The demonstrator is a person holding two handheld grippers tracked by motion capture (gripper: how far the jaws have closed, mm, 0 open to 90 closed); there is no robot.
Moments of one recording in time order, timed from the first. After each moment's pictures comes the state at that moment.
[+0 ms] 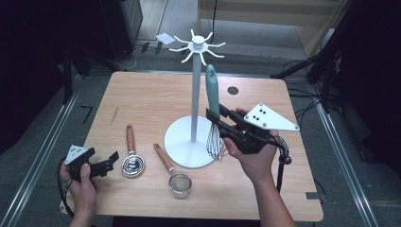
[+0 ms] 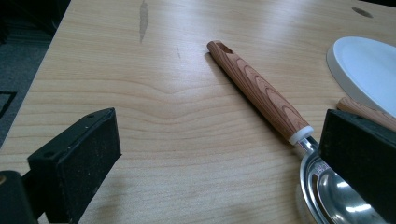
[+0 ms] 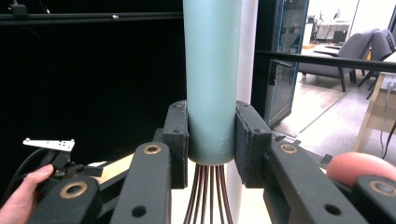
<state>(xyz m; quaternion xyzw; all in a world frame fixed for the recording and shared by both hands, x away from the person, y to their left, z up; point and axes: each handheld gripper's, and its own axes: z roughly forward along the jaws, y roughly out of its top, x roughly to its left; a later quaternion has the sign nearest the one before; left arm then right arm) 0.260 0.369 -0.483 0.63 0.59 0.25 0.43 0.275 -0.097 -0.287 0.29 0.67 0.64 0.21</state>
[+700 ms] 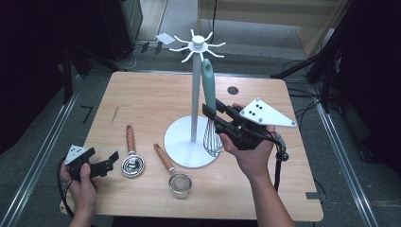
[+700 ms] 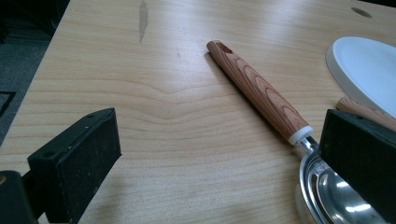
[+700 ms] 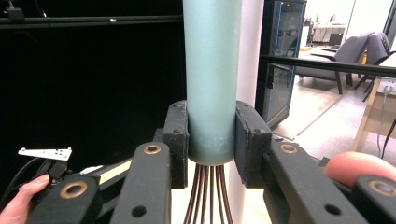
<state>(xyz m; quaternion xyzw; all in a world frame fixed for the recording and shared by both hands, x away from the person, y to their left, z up) 0.260 0.369 -0.484 0.63 0.59 0.25 0.43 0.279 -0.087 -0.279 0.30 0.67 0.64 0.22</state>
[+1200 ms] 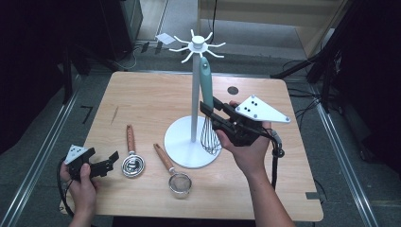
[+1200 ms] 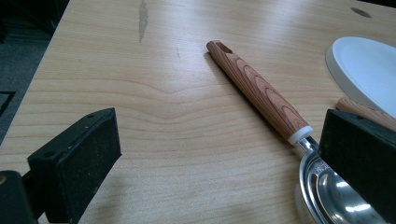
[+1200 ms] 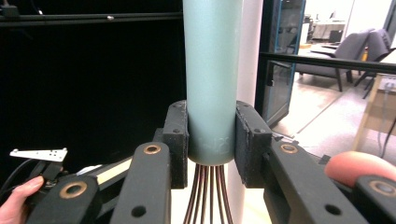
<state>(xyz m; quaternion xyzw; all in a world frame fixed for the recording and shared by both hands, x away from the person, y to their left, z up) 0.260 0.370 -0.484 0.63 0.59 0.25 0.43 0.289 -0.081 -0.282 0.30 0.67 0.64 0.21</state>
